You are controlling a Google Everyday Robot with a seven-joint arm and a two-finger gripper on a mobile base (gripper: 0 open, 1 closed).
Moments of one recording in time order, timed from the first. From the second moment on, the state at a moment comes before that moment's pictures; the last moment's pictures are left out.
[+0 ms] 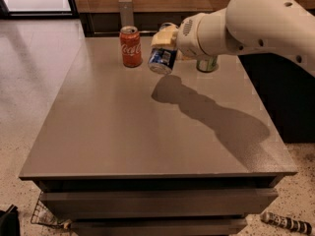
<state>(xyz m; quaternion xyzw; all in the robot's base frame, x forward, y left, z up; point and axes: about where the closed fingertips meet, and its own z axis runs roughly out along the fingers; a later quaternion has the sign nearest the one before) 0.641 -0.027 0.941 0.01 0.87 0.34 0.36</state>
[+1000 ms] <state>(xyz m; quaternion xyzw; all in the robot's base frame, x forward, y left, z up) 0.635 -0.055 1.002 -0.12 0.74 0.47 0.47</state>
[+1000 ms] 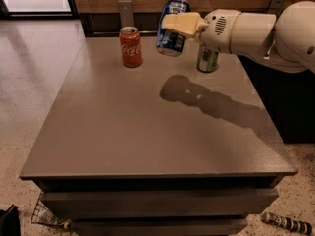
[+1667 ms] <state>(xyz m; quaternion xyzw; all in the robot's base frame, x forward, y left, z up) 0.596 -0.012 1.012 -0.32 0.67 0.39 0.55</state>
